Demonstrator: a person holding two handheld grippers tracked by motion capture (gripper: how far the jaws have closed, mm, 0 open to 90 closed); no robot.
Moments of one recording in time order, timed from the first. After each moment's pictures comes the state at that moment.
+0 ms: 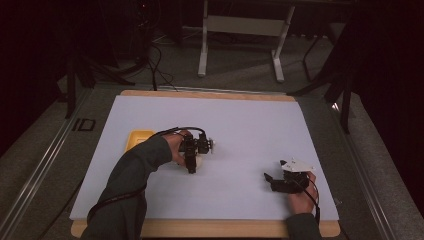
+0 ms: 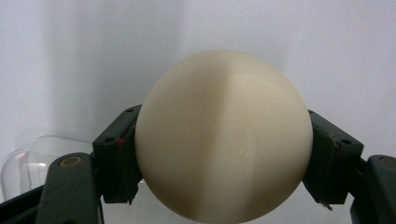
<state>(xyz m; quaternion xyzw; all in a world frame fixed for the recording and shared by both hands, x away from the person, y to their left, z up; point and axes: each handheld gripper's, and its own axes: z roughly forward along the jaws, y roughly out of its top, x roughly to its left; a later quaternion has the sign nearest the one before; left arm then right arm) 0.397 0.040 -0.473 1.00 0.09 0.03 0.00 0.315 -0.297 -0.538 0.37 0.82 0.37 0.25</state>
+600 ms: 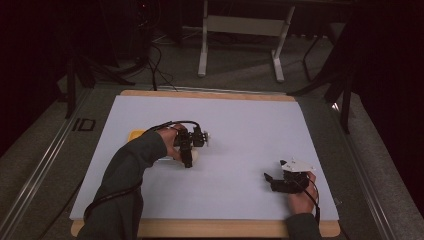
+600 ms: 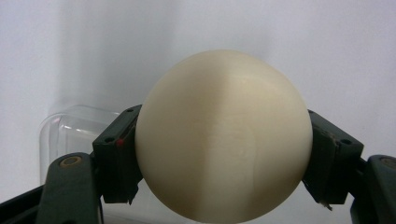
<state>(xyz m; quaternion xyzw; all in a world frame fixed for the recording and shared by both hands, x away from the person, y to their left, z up) 0.405 0.056 -0.457 0.99 0.11 0.03 0.01 0.315 -0.296 -0.538 0.37 0.82 0.37 0.25</state>
